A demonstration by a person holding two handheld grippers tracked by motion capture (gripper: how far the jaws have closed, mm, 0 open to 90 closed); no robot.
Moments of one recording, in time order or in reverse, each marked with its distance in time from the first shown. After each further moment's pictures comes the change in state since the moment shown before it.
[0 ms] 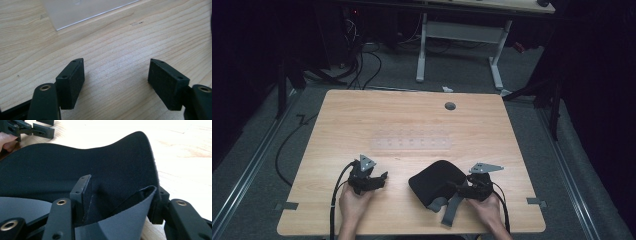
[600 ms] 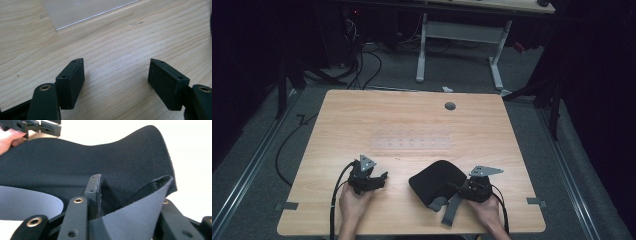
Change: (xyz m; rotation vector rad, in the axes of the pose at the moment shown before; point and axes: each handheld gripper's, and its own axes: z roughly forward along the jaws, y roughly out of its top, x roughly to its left) left arm 0.000 0.000 0.000 0.000 0.000 -0.001; right arm -0.002 -0.010 0.003 -0.027 0.055 -0.016
